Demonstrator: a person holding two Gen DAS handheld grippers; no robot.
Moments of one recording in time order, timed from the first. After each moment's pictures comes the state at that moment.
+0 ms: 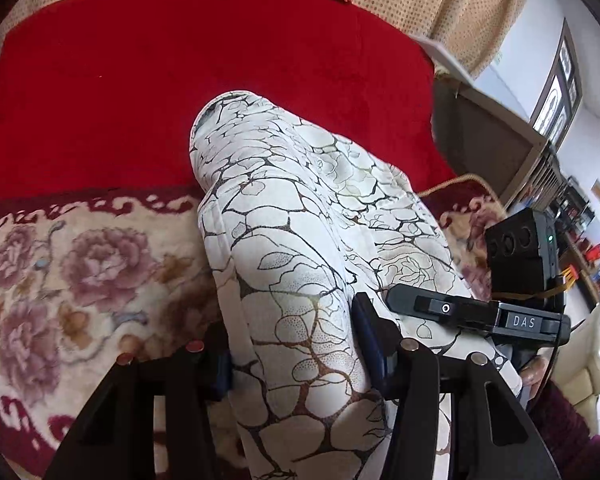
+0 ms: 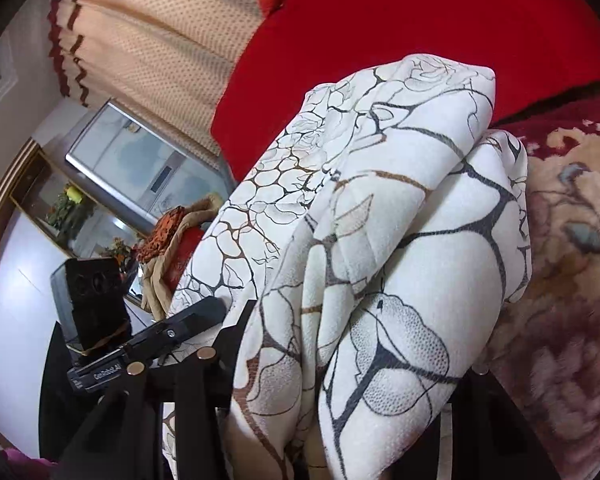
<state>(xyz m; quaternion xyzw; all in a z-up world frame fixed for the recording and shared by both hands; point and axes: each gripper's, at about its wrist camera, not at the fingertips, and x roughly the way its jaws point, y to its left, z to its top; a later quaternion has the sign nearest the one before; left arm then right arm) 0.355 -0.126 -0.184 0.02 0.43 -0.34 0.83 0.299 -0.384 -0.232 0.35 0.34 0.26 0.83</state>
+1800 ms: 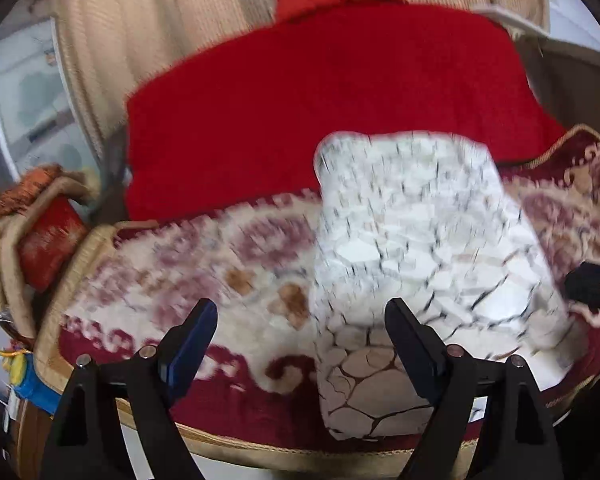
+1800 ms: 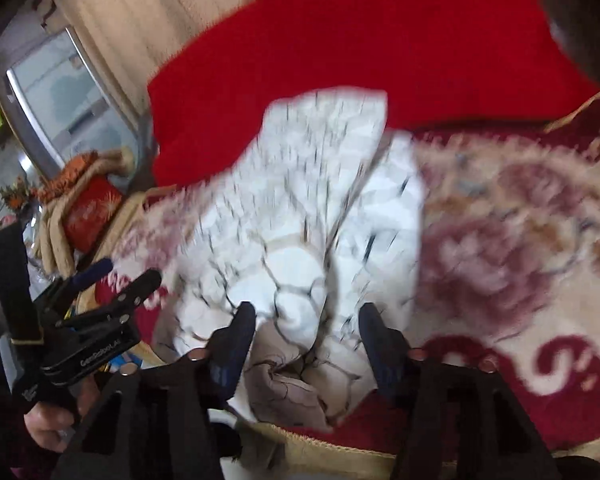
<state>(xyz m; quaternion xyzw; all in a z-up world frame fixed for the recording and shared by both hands) 0.250 -0.091 -0.174 0.17 0.32 -0.08 0.93 0.161 -0.330 -0.192 0.19 0.36 0.06 0.91</state>
